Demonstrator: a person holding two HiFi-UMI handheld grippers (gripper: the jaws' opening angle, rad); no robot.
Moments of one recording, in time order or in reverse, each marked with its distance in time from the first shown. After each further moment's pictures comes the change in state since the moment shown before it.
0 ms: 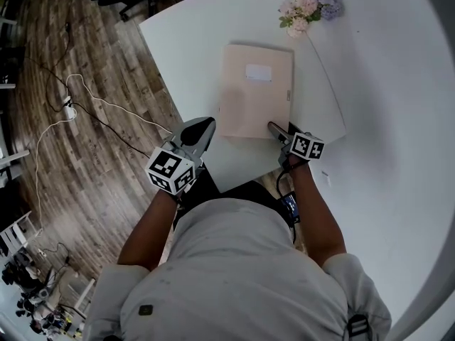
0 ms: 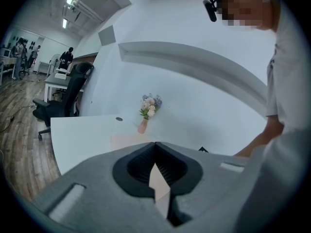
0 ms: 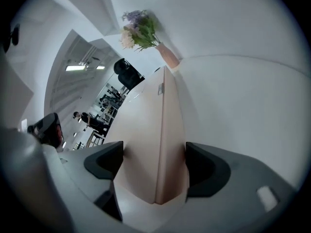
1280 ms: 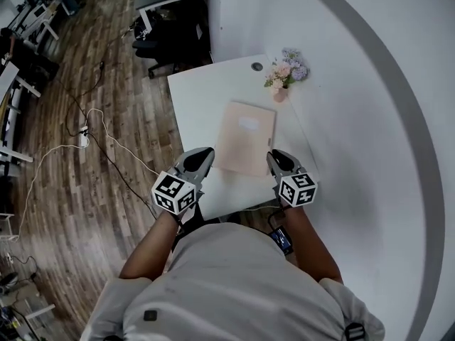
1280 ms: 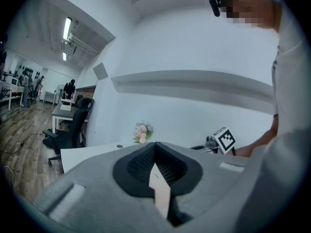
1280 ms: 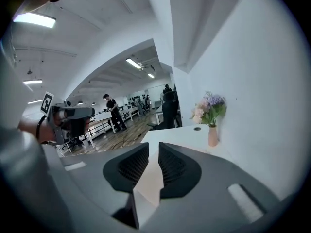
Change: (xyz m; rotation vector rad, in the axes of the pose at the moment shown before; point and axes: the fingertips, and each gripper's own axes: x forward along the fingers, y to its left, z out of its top) left arm -0.062 -0.105 0.062 0.150 -0.235 0.116; right arm -0.162 0.174 0.086 -0.702 -0.287 0.112
